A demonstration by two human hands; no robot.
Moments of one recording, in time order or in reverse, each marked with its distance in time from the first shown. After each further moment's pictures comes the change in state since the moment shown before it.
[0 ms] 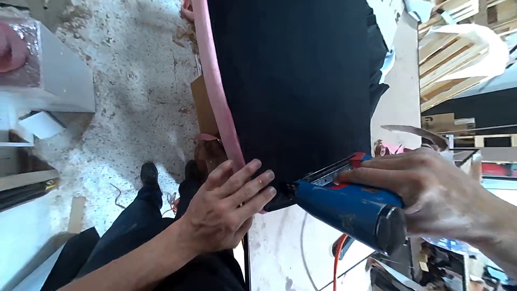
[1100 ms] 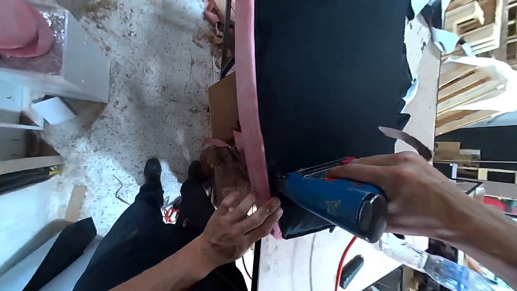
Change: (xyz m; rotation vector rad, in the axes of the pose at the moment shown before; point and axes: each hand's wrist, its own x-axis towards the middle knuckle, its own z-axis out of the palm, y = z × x) left_hand -0.035 -0.031 0.075 0.024 0.165 -0.157; right_hand 0.088 0.013 0.011 0.053 -0.010 -0.006
